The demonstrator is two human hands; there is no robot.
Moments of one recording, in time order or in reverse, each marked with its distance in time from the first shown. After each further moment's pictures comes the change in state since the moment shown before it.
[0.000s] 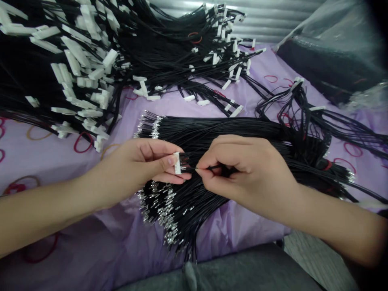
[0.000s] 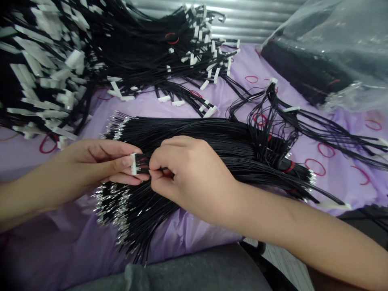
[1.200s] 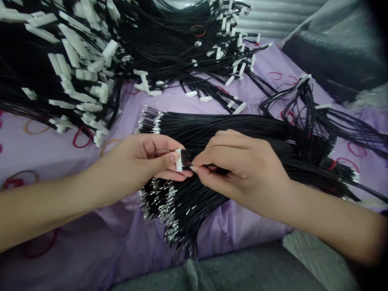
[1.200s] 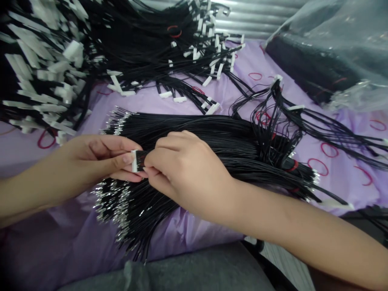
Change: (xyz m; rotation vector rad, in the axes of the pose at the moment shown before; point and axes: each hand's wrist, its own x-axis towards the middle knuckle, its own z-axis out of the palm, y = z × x) left_hand 0.003 0.003 0.007 0.040 0.094 -0.019; right_hand 0.001 0.004 0.006 -0.130 -0.016 -0.172
